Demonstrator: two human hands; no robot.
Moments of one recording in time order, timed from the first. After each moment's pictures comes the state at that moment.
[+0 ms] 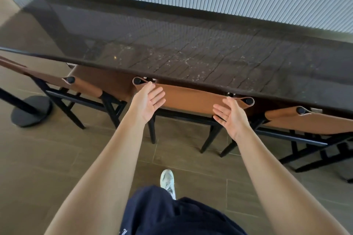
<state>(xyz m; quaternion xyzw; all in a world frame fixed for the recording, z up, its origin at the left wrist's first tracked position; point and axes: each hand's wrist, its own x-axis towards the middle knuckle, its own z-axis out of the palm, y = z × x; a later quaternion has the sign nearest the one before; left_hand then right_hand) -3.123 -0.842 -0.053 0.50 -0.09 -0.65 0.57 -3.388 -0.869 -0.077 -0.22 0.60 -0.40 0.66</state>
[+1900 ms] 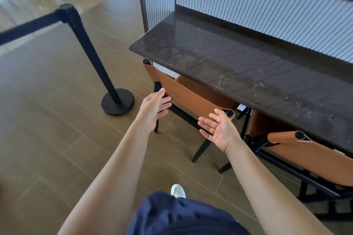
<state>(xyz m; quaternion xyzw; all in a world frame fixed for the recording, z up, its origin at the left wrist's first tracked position) -2.645 -0.732 -0.022 0.66 -0.09 -0.48 0.58 -2.845 -0.809 -0.055 -0.28 0.53 -0.23 0.77</state>
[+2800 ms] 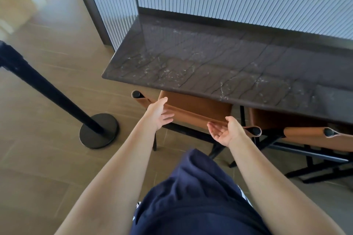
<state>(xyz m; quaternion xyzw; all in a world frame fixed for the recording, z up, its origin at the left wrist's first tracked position) -2.511 -0.884 -0.080 0.63 -0.05 -0.64 0.43 -2.740 -0.898 -0.106 0.01 0.62 -0.37 0.70</state>
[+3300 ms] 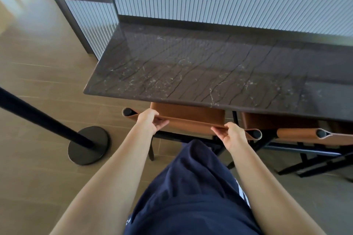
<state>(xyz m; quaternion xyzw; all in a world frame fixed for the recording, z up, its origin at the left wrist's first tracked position) -2.515 -0.932 -0.089 0.65 0.03 -0.63 0.43 -2.767 -0.928 -0.121 0.00 0.63 -0.48 0.61</state>
